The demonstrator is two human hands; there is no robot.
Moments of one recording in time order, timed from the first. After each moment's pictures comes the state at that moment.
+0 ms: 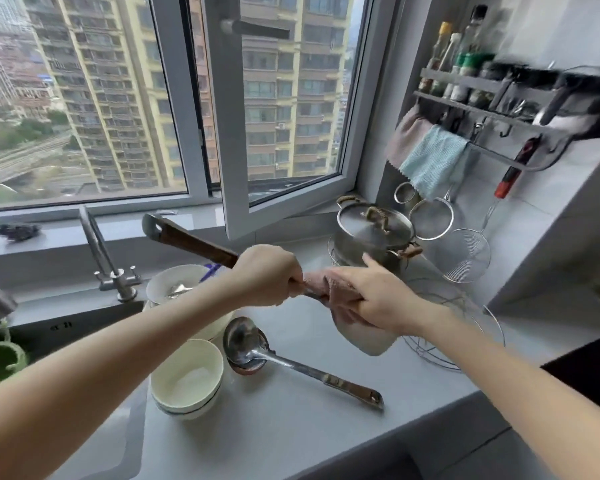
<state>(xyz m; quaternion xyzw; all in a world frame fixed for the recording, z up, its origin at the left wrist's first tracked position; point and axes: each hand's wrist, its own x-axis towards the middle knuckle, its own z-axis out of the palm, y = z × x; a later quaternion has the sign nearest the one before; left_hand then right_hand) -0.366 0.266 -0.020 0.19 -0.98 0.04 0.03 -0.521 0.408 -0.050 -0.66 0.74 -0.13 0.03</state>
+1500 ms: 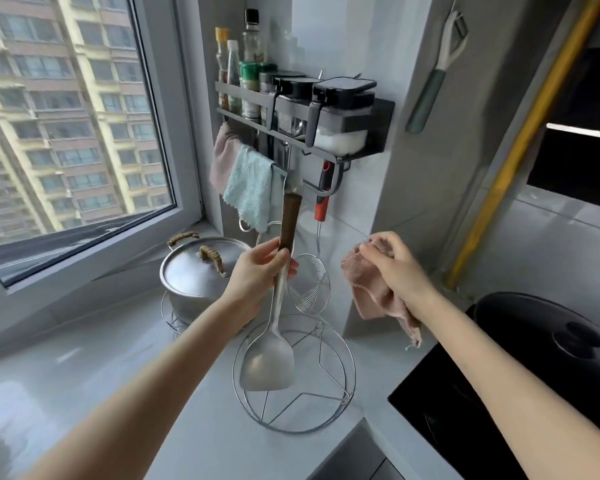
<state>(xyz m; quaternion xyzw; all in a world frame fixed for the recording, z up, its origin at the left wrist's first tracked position) -0.713 0.388 -0.032 0.15 -0.62 -0.74 0.21 -0.826 0.570 -0.016 -0.21 0.81 -0.55 0.07</state>
